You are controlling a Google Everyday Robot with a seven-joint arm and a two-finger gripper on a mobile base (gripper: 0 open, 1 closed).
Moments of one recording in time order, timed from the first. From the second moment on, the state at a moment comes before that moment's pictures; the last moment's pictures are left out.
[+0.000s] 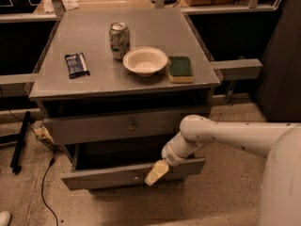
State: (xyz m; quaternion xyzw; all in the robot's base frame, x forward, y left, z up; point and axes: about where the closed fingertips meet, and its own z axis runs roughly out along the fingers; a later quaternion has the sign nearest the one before) arm 0.523 -0.036 0.495 -0.45 0.85 0.24 0.11
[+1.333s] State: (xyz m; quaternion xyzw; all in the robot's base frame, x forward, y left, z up) arm 0.558 -0.018 0.493 -0.48 0.84 0.23 0.13
